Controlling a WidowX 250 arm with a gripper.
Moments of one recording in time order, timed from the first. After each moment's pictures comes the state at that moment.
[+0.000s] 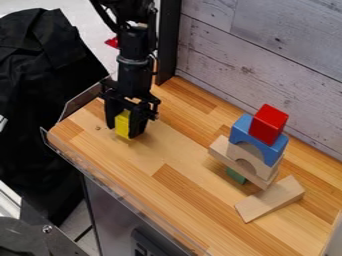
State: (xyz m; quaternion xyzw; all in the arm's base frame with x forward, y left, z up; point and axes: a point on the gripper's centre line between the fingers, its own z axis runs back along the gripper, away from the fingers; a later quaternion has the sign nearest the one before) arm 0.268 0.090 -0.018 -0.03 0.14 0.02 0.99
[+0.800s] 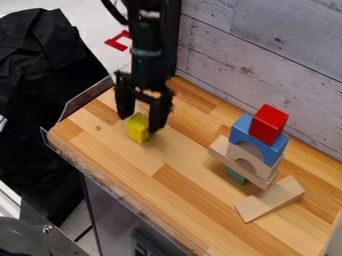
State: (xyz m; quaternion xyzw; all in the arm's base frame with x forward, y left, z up) arm 0.275 0.072 0.011 -0.05 0.09 0.00 0.99
